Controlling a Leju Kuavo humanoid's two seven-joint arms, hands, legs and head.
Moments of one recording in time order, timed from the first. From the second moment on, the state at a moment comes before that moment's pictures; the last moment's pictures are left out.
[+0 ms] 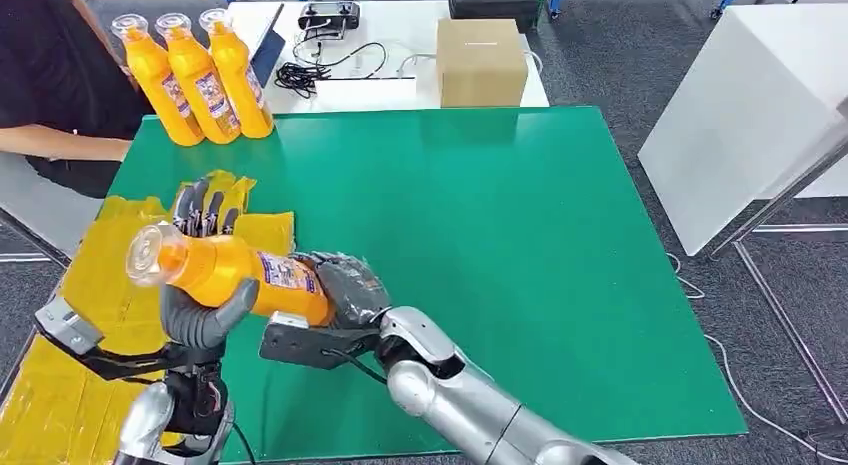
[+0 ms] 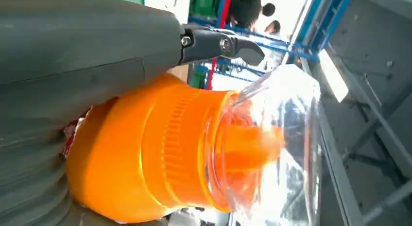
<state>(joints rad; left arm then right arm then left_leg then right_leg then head) -0.05 -0.08 -0.18 -1.71 0.39 -0.08 -0.41 -0.51 0.22 0.90 -1.05 0.51 -0.10 0.00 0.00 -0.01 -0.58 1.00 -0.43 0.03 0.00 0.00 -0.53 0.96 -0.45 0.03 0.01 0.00</state>
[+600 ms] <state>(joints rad) -0.03 -0.07 -0.16 -1.71 0.38 -0.07 -0.42 -0.51 0.22 0.94 -1.04 0.50 -0.09 0.00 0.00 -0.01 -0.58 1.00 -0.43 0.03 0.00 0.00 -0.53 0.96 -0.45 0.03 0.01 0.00</state>
